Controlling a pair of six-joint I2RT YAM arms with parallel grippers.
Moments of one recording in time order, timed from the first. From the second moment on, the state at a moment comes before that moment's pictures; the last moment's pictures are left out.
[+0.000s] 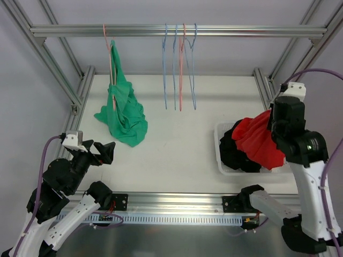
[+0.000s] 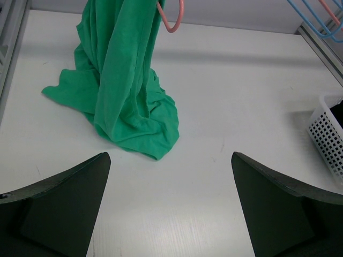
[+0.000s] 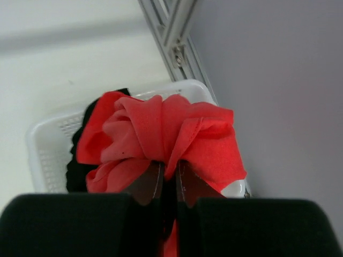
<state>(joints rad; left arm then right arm) -0.63 0.16 0.82 -0.81 -0.40 -0.28 0.38 0.90 1.50 -1.14 0.69 0.13</state>
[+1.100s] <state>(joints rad) -0.63 0.95 1.72 -0.81 -0.59 -0.21 -0.15 0.93 0.98 -0.78 0.29 0.38</state>
